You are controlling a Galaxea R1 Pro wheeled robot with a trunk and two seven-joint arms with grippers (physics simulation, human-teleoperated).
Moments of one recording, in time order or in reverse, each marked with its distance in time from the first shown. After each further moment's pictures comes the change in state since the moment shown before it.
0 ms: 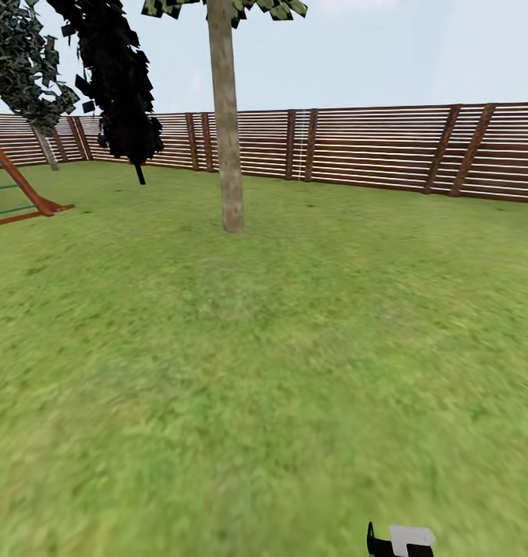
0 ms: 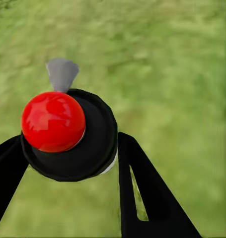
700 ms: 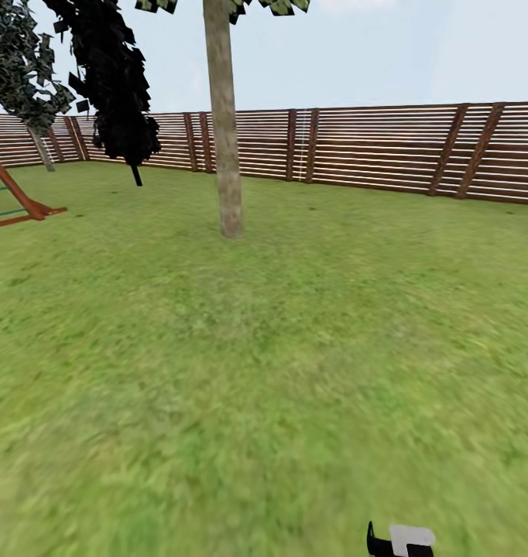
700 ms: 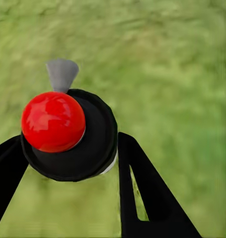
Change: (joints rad) left arm 0.000 0.000 0.000 0.000 0.001 0.000 0.000; right arm 0.000 0.000 0.000 0.000 0.000 0.000 0.000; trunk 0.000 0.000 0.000
